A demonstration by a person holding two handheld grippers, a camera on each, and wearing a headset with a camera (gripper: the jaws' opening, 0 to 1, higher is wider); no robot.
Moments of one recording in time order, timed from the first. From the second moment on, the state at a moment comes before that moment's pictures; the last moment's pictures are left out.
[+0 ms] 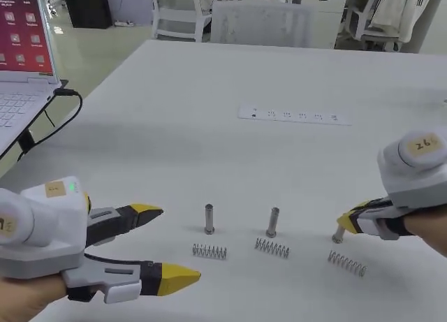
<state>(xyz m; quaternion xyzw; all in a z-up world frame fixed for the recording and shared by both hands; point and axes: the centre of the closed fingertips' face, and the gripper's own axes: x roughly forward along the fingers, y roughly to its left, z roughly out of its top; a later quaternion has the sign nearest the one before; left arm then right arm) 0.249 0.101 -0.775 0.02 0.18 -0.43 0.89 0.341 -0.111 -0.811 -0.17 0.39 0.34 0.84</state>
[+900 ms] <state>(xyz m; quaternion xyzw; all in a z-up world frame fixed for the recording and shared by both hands) 0.249 0.102 -0.773 0.02 0.18 -0.42 0.89 0.338 -0.107 -0.804 -0.17 0.37 0.35 0.84</state>
